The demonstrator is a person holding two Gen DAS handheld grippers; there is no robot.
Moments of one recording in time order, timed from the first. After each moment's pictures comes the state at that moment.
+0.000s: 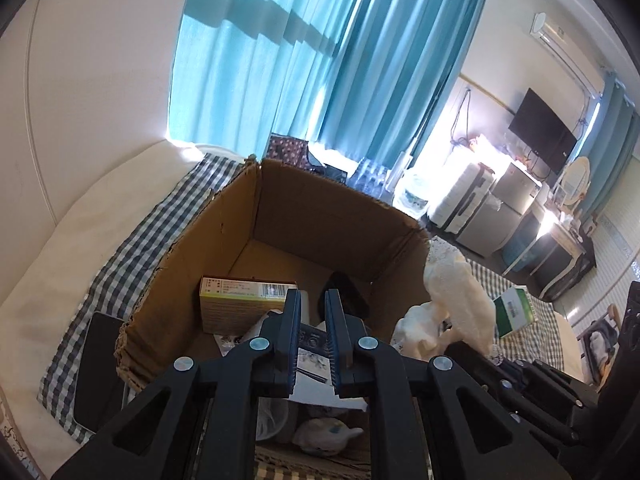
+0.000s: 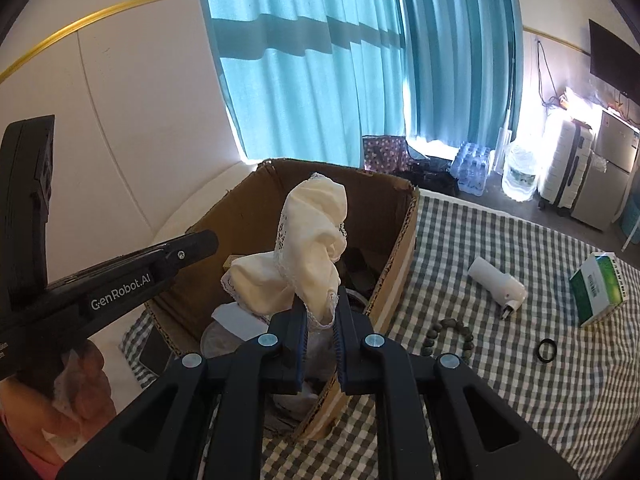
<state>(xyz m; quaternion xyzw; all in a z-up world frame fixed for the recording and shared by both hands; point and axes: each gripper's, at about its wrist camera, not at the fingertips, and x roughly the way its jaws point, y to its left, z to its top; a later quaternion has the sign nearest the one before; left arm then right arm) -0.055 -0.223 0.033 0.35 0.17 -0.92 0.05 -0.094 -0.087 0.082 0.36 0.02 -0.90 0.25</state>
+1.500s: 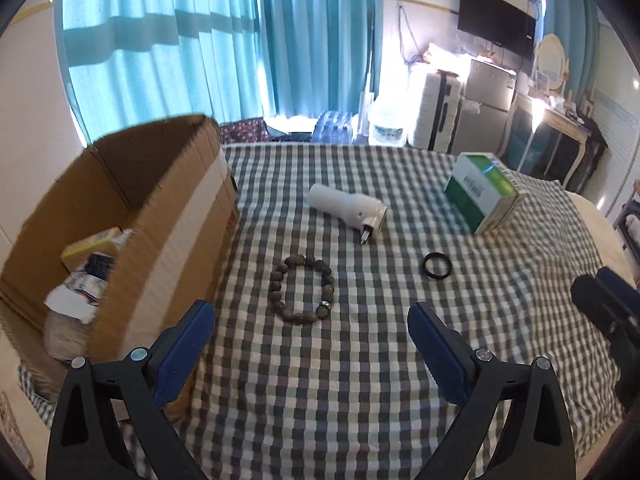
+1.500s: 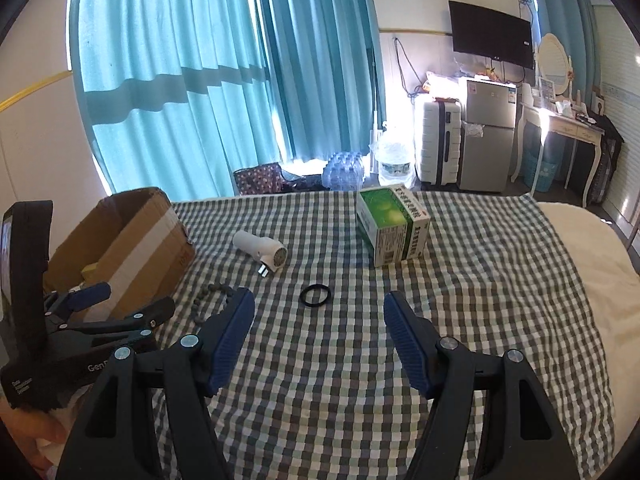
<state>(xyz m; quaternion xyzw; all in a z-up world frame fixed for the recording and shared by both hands) -0.083 0.022 -0.047 0.40 0.00 -0.92 0.03 -0.056 0.194 0.051 0.33 -0.05 -0.94 0.07</state>
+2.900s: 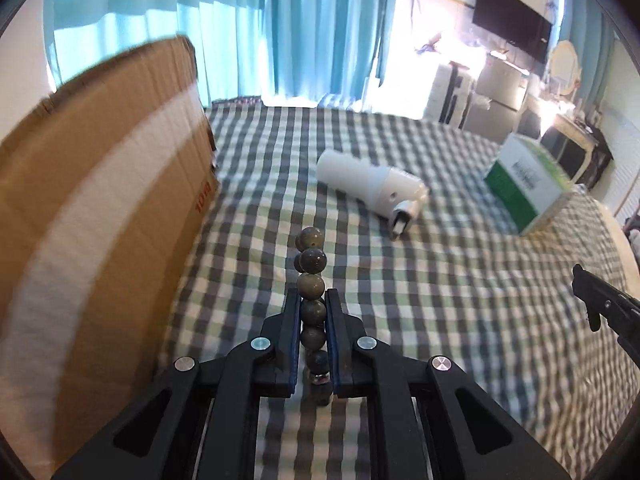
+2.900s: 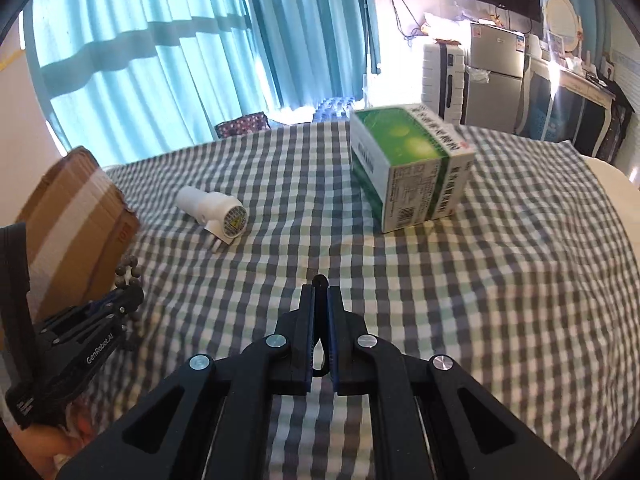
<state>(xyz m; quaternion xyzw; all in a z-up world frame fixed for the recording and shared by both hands) -0.131 0.000 -0.088 0.41 0.03 -0.91 0.01 -0.128 0.209 -0.016 0.40 -0.06 -0.91 0.06</state>
